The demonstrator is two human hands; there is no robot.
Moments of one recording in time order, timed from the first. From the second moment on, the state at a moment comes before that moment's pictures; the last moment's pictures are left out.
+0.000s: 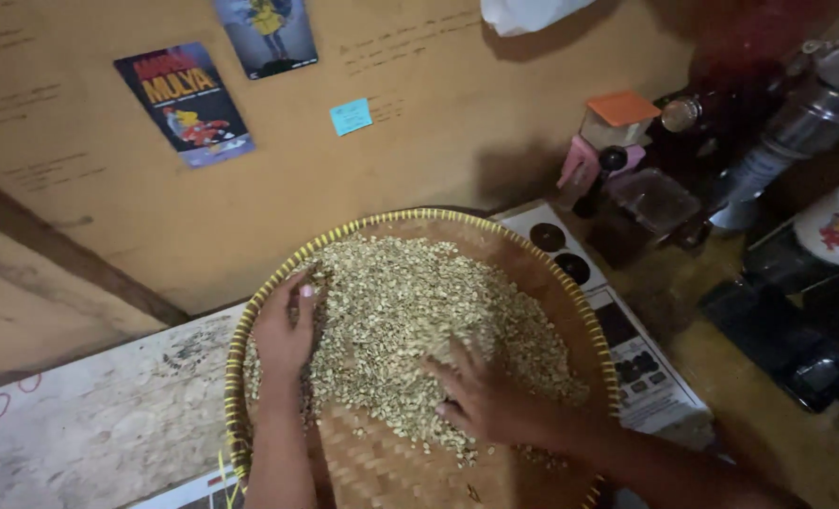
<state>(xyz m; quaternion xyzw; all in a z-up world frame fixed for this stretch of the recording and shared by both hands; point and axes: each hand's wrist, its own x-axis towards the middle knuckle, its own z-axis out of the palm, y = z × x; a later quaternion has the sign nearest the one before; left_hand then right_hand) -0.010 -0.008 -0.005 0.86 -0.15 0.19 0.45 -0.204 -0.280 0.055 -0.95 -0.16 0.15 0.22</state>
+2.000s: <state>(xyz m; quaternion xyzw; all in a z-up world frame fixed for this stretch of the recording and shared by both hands) -0.006 -0.009 -0.002 0.92 -0.15 0.20 0.32 -0.150 -0.250 -0.009 -0.90 -0.42 -0.10 0.09</state>
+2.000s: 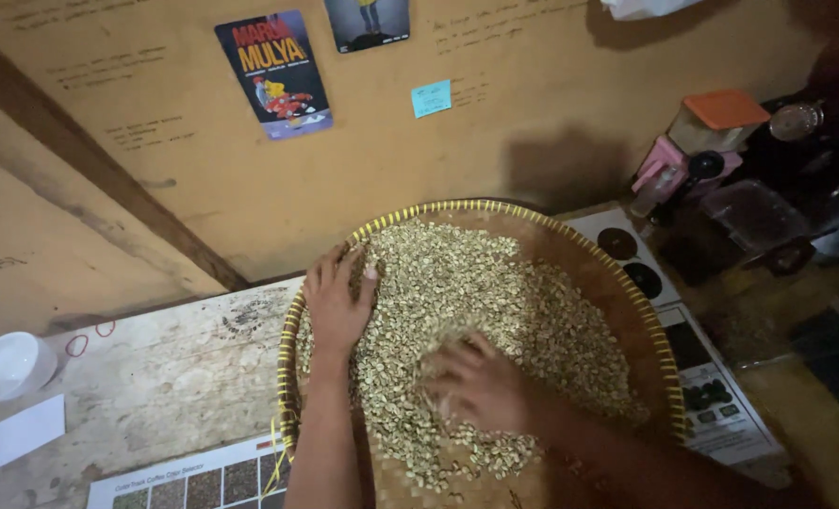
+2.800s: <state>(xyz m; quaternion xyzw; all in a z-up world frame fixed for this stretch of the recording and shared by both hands) -0.025 -0.048 0.015 0.90 -0.29 0.13 0.31 -0.182 -0.247 -0.005 -0.83 -0.47 -0.16 0.25</state>
